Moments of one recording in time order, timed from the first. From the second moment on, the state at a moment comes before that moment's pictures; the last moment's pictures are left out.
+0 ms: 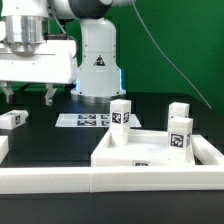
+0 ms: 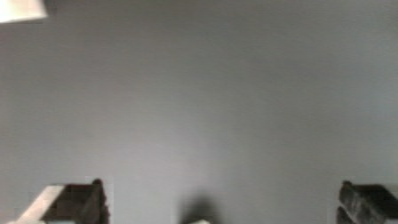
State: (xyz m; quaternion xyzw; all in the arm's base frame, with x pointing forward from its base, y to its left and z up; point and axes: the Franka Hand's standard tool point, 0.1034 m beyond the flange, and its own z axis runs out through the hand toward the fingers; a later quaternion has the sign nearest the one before) arm 0.418 -0.185 0.069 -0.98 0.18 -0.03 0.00
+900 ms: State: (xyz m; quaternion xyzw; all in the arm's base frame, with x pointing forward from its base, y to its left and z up) arm 0.379 -0.207 0.053 -0.98 0.21 0.05 0.03
